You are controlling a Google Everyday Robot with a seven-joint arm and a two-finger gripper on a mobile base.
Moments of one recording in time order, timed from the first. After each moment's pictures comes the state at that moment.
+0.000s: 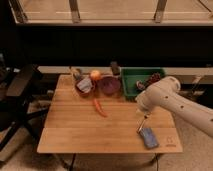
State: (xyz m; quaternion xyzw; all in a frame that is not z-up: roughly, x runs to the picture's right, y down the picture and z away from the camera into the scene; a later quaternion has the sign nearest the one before) arm 0.174 0.093 0.770 -0.18 -0.07 0.16 0.97
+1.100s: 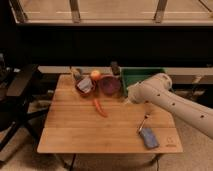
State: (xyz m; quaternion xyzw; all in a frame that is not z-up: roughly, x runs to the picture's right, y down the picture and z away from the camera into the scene) arm 0.133 0.045 0.783 -0.12 -0.12 0.20 0.96
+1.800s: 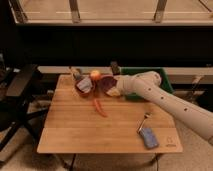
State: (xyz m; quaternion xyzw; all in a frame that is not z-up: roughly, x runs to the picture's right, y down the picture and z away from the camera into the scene) arm 0.048 -0.024 0.820 -0.07 -0.26 0.28 0.92
